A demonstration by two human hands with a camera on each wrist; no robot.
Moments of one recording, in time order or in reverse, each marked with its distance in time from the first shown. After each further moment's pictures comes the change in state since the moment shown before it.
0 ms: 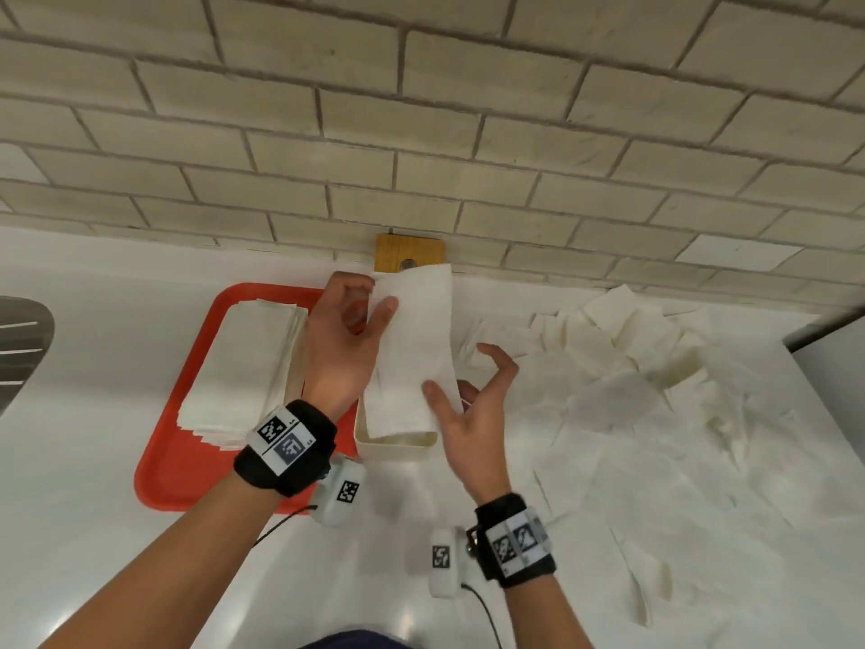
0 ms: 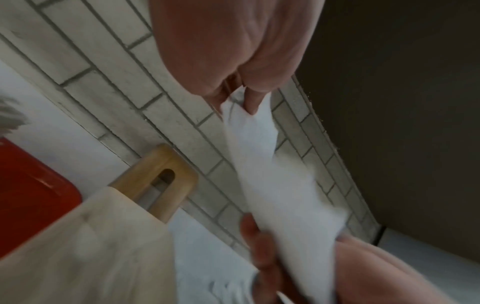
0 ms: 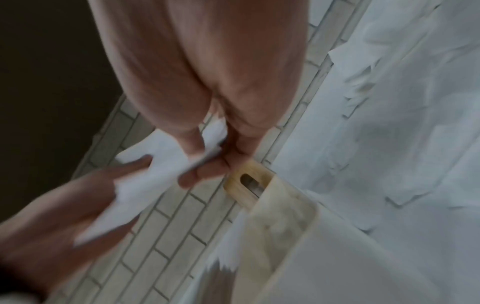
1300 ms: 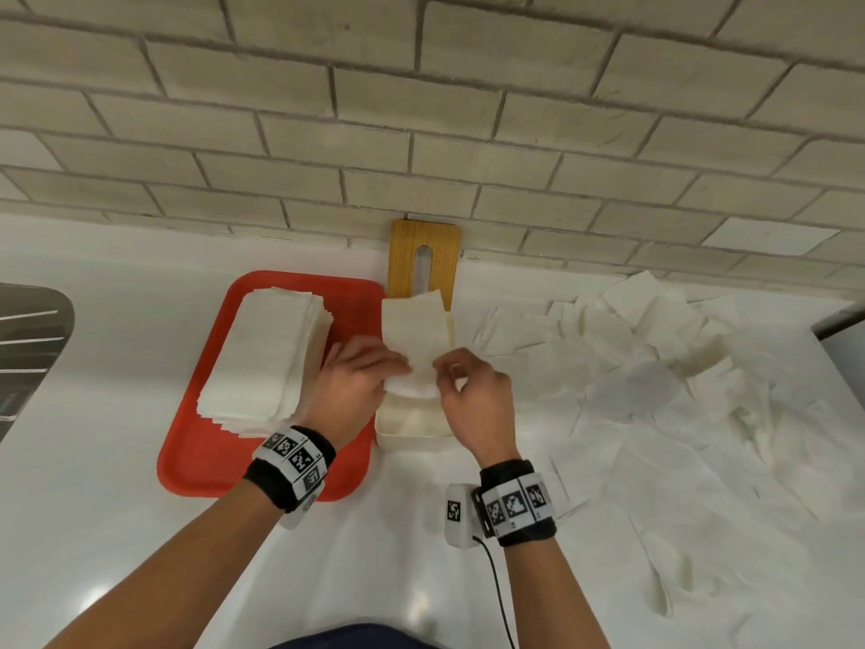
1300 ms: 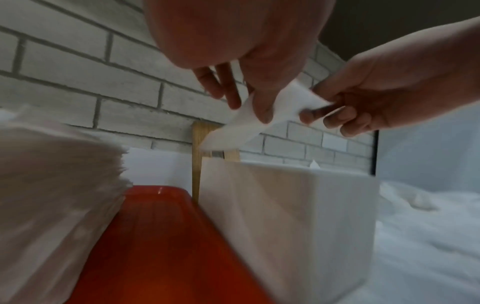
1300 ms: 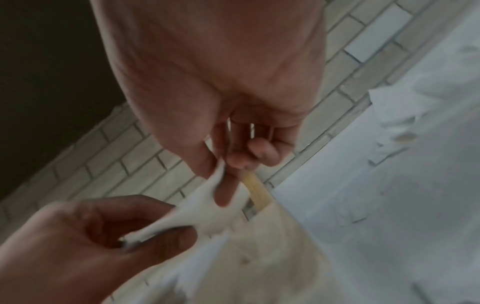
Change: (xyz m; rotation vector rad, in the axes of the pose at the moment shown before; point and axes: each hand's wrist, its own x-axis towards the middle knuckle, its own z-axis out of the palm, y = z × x) left_hand -0.024 -0.106 -0.044 0.852 -0.370 0.563; right_hand 0.033 0.032 0.013 -0.664 -0.066 -0.087
